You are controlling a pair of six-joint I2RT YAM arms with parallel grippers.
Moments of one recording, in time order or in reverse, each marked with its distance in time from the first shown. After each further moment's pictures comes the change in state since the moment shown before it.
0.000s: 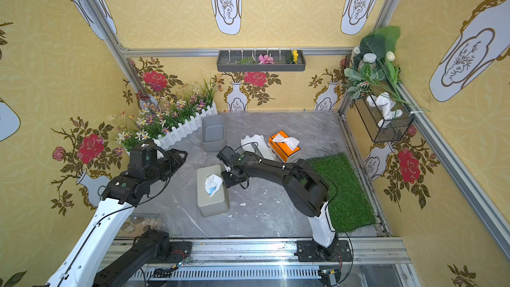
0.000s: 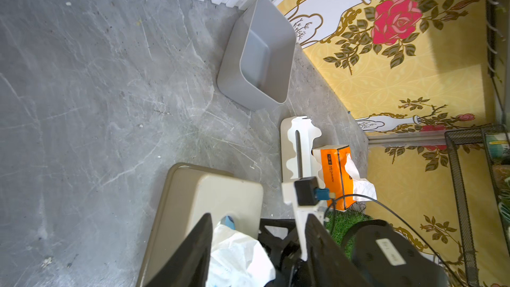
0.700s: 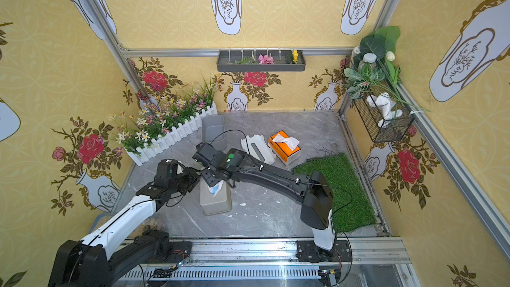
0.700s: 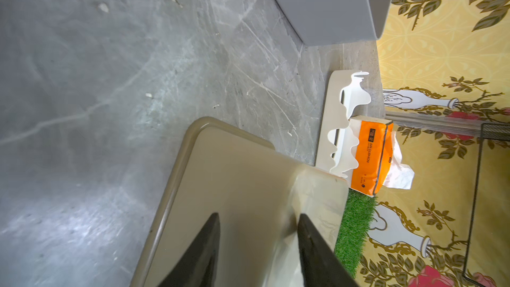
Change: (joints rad) left arm -0.005 0.131 -0.456 0.438 0.194 -0.167; right arm 0.118 -0.168 0.249 -0.219 0.303 -0.121
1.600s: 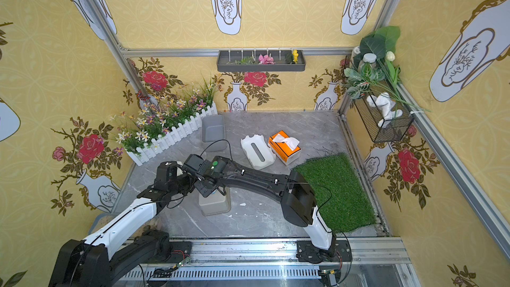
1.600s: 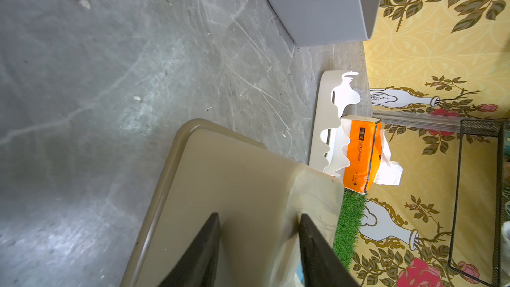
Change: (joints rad) left arm 0.003 0.023 -0.091 0.154 0.044 -0.027; right arm 0.113 0.218 0.169 -0.122 -0.031 -0.008
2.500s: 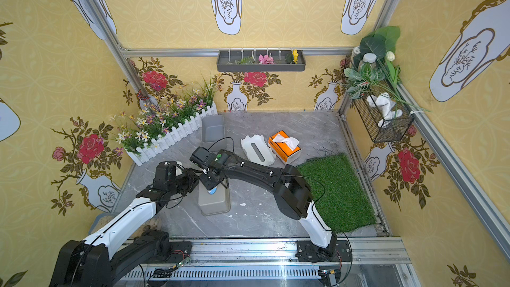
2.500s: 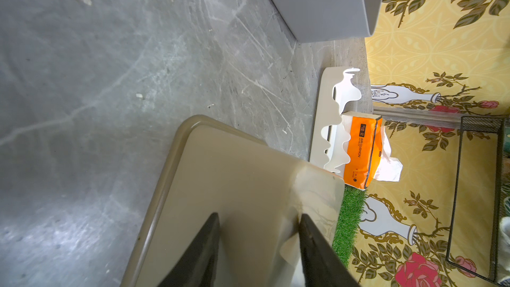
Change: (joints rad) left arm 0.023 -0.005 0.006 -0.021 0.032 0.022; right arm -0.101 0.077 -0.005 0.061 -0.123 -0.016
